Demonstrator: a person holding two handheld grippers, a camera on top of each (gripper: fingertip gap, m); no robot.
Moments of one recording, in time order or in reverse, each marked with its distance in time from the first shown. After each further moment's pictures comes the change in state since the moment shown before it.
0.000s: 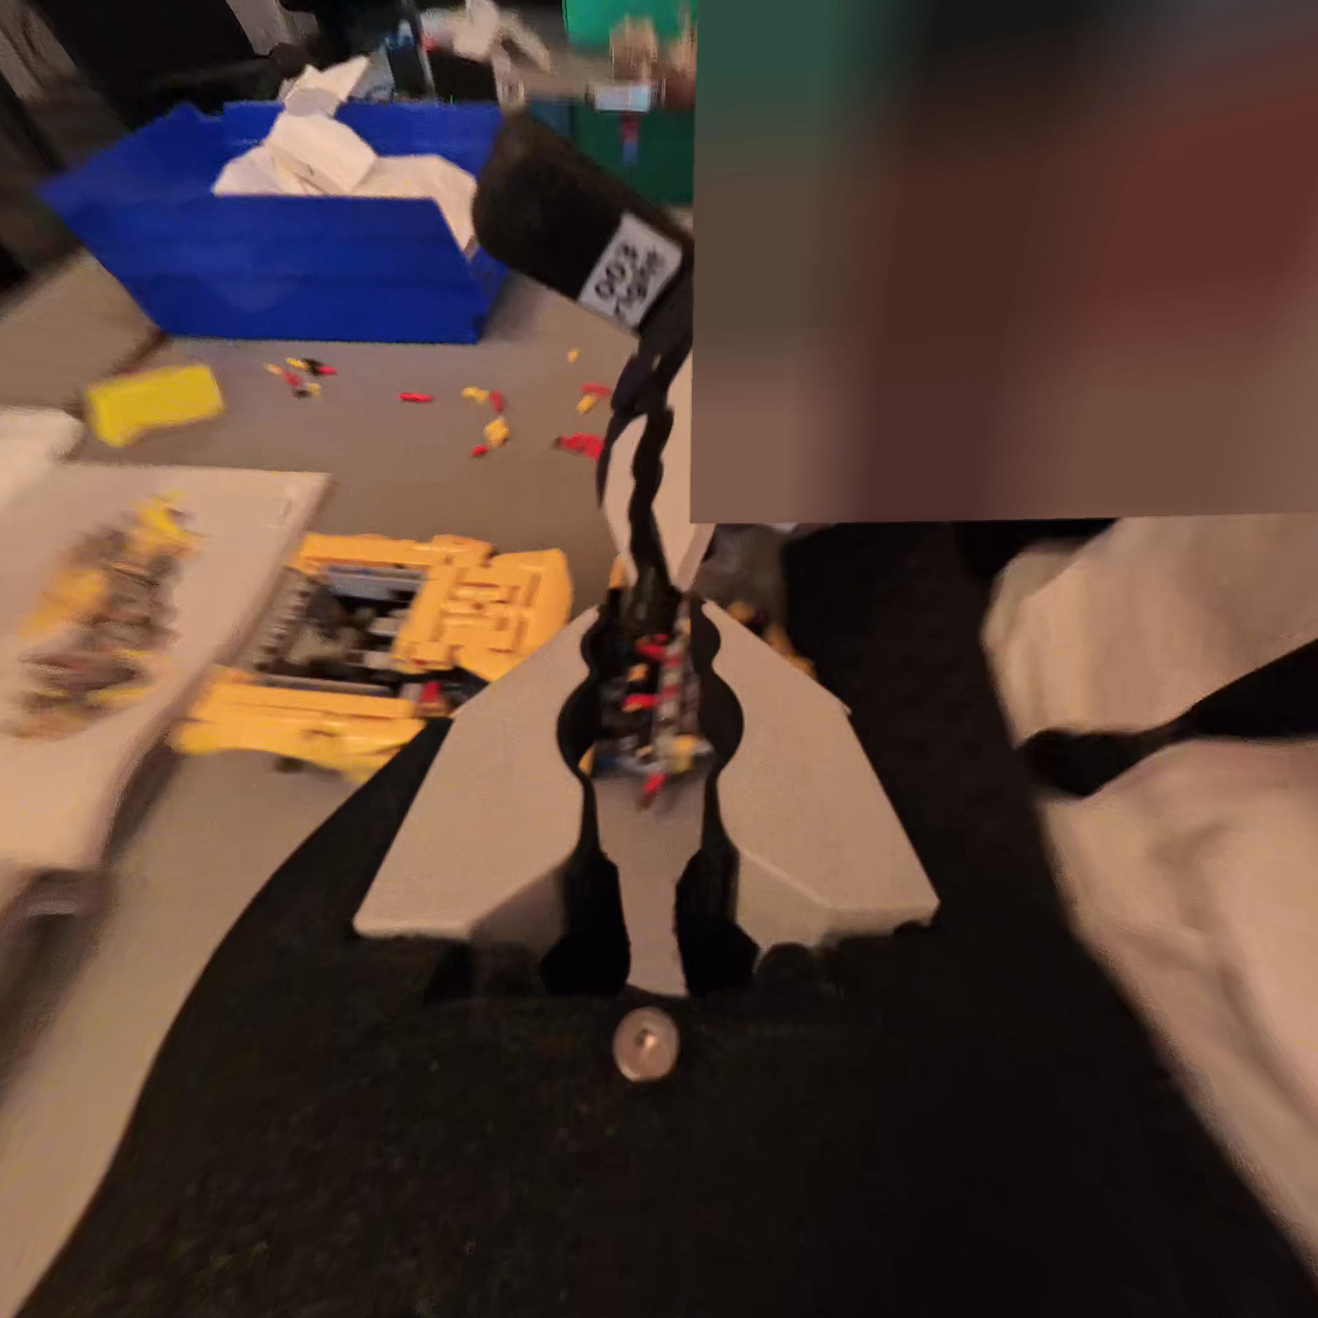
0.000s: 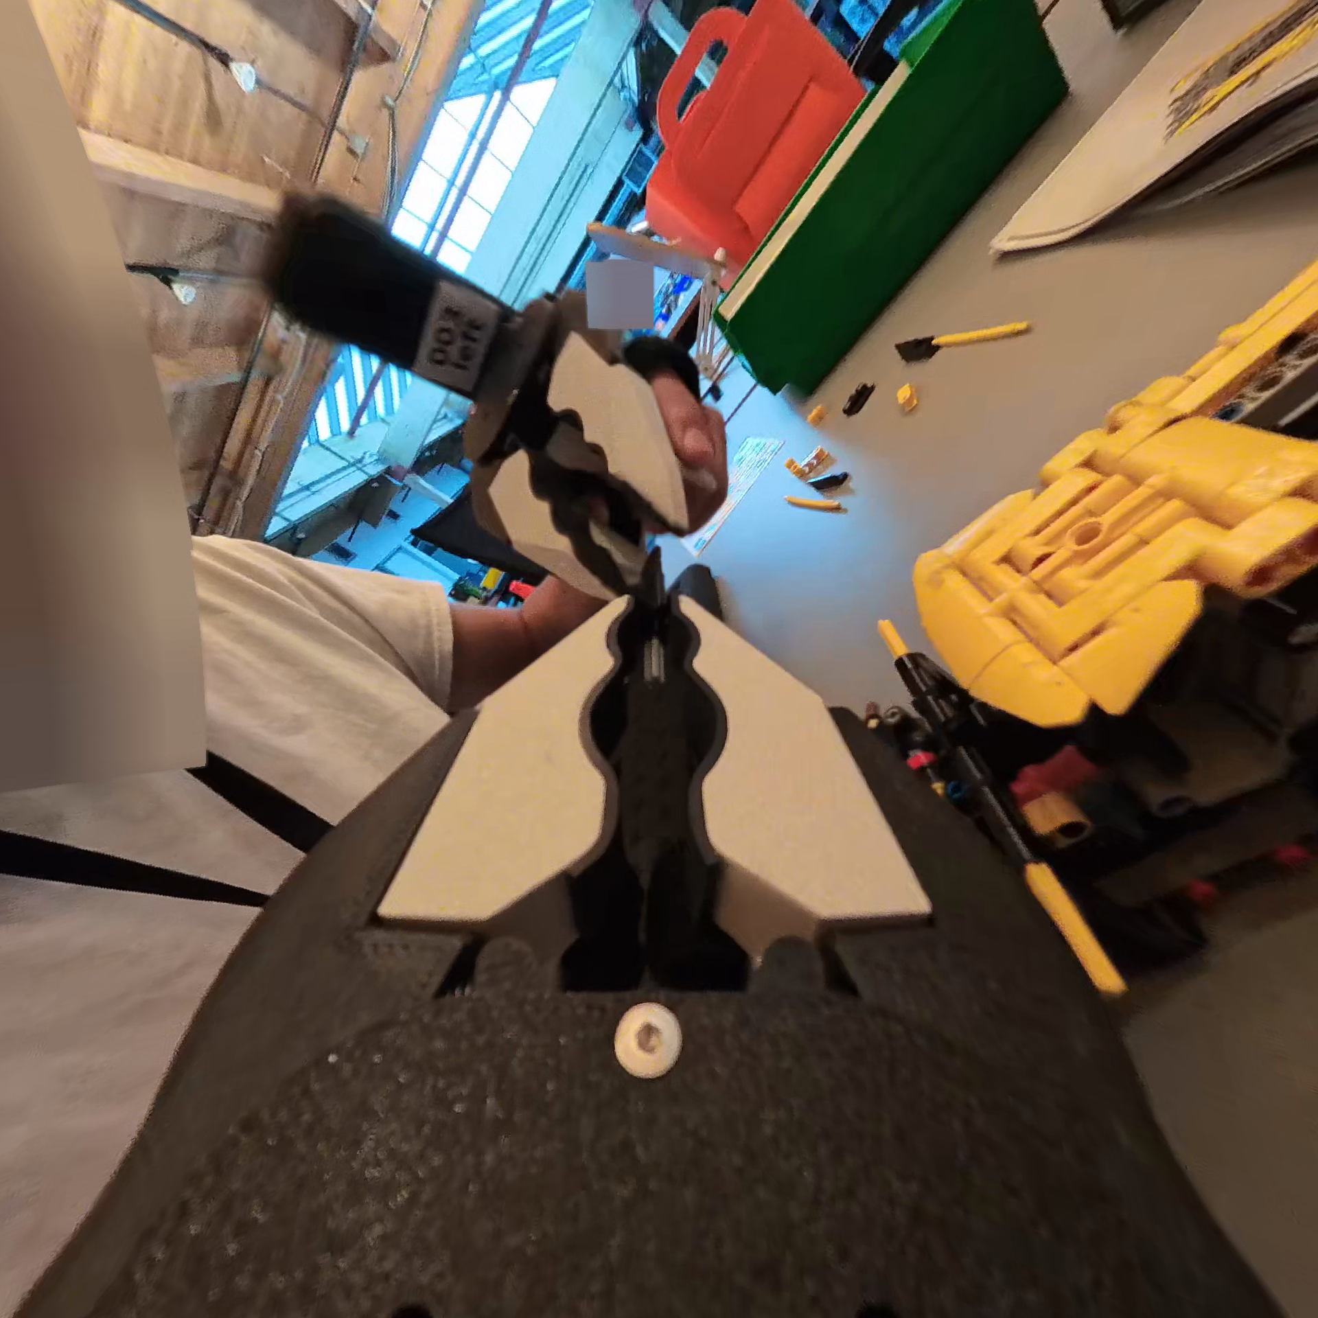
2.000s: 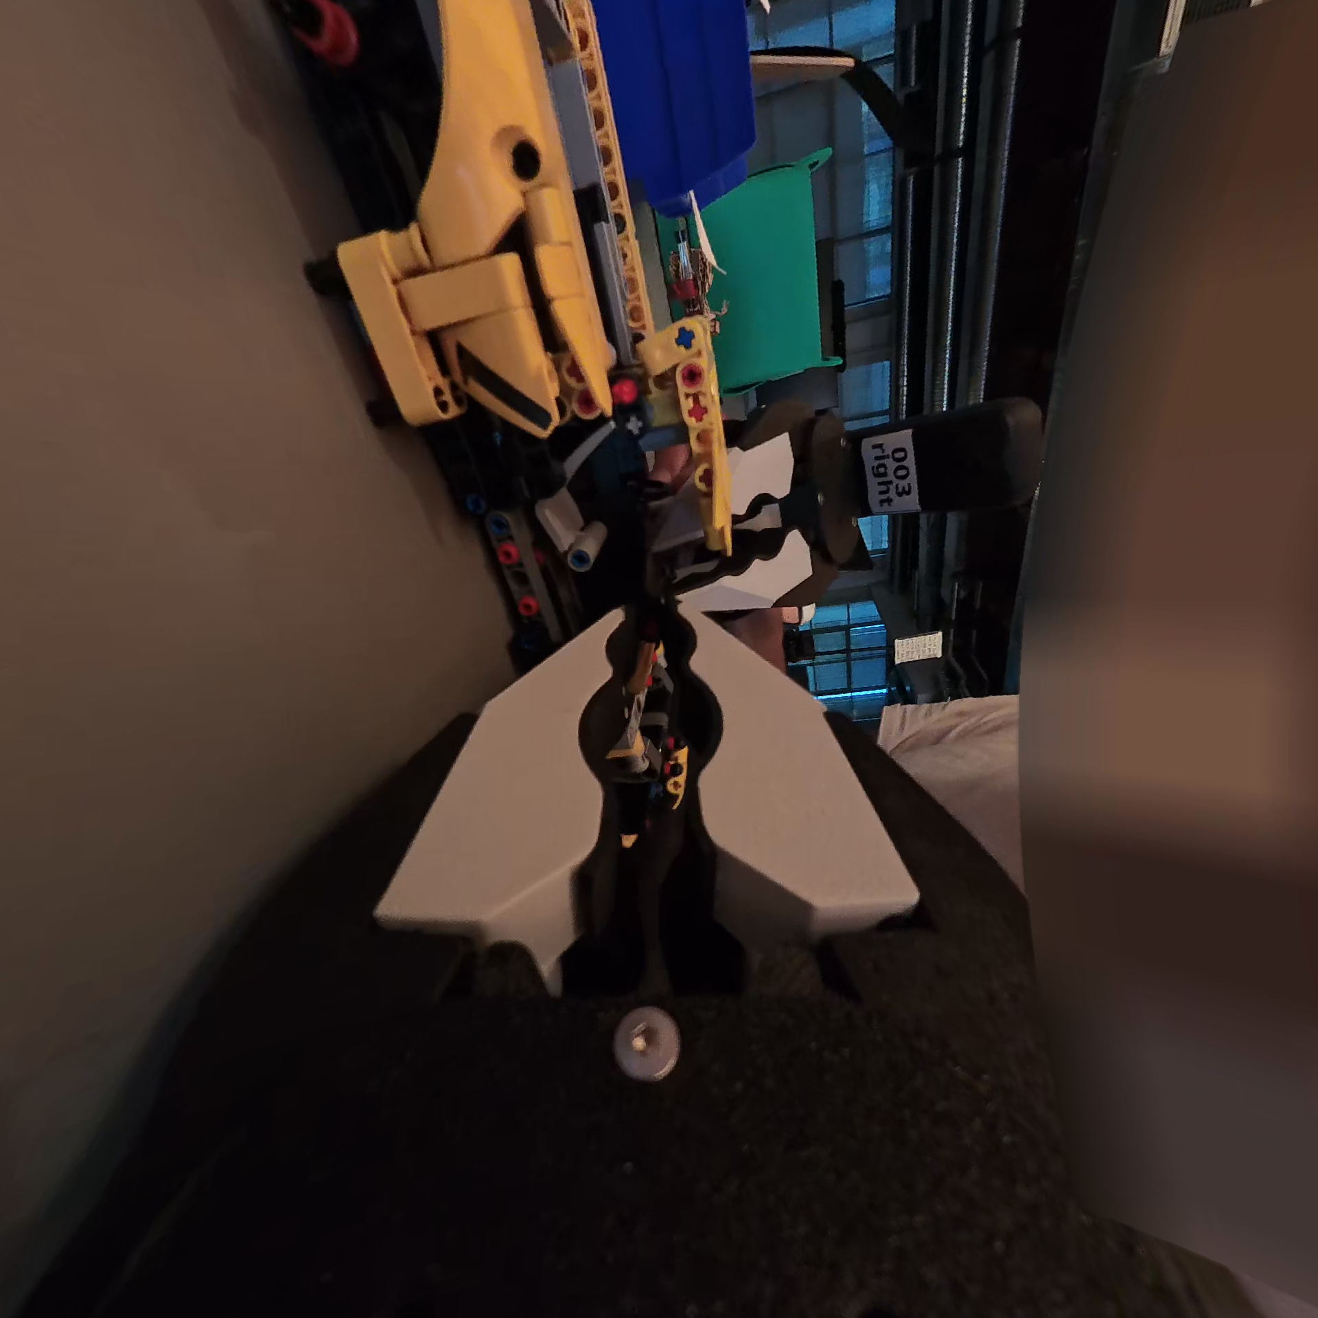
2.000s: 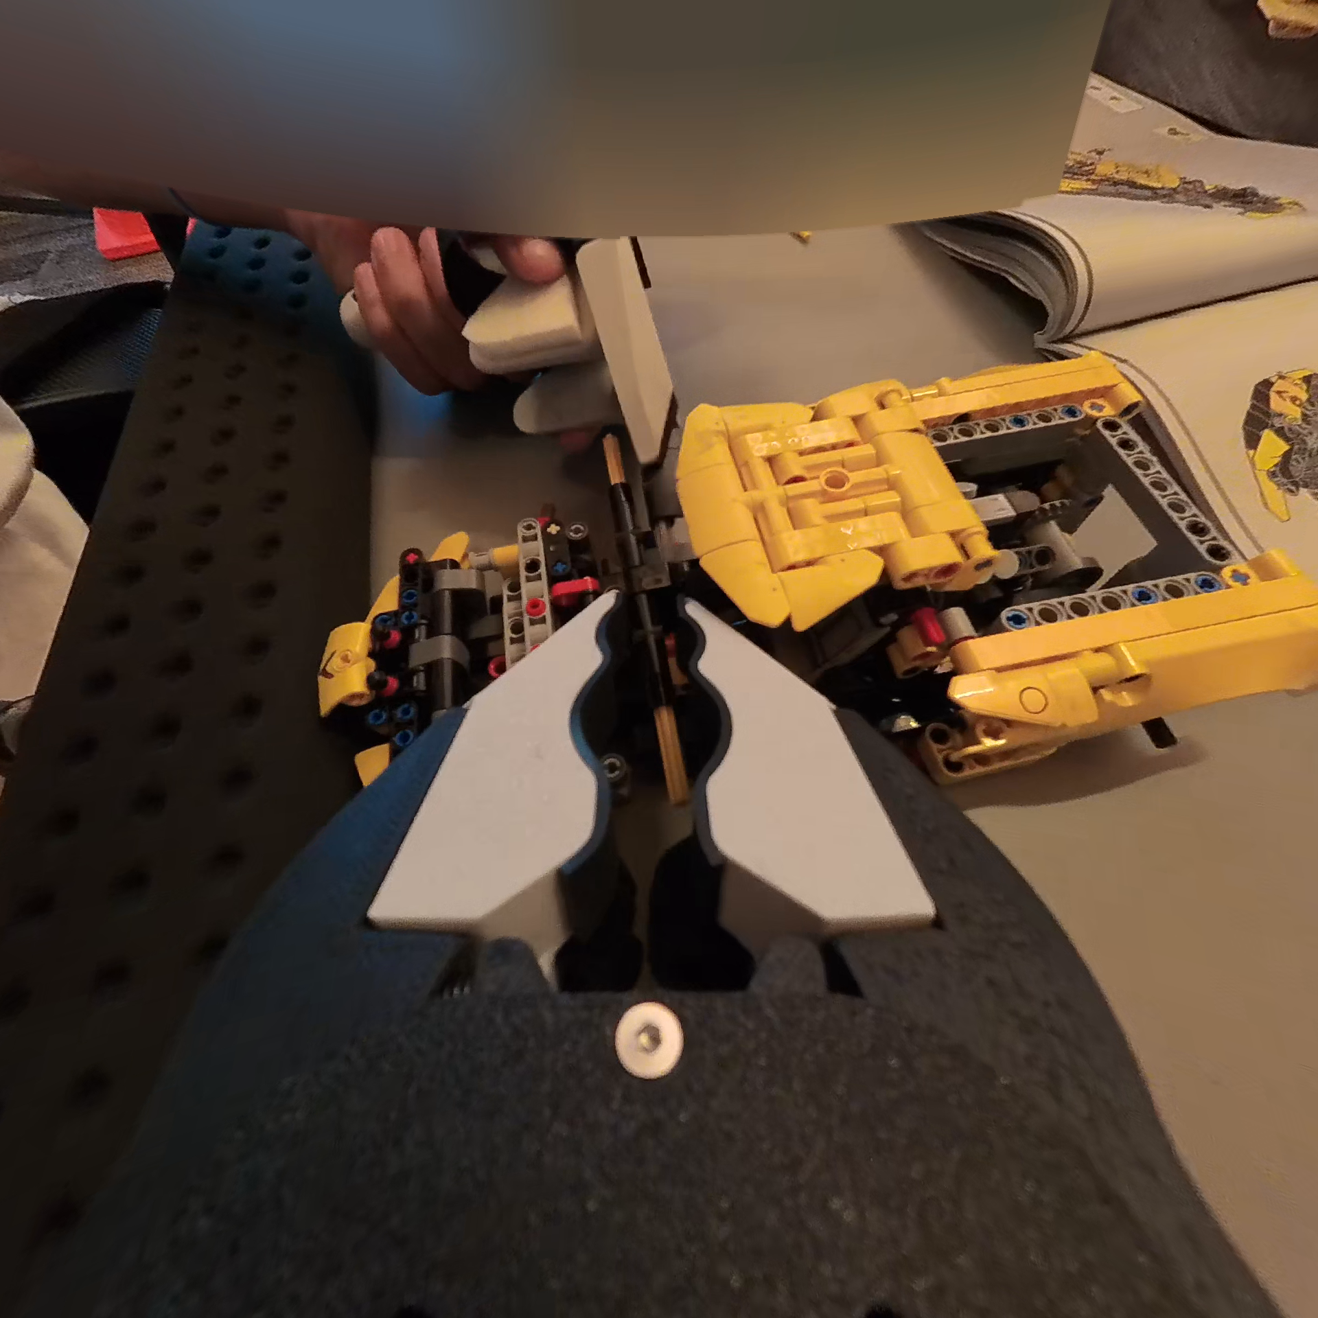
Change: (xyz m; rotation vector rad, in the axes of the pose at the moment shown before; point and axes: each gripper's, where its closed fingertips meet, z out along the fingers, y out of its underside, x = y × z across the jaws) left arm -0.038 0.069 0.033 0.221 0.270 -1.347; right arm 0.085 0.024 -0.033 -0.382 0.403 -0.770
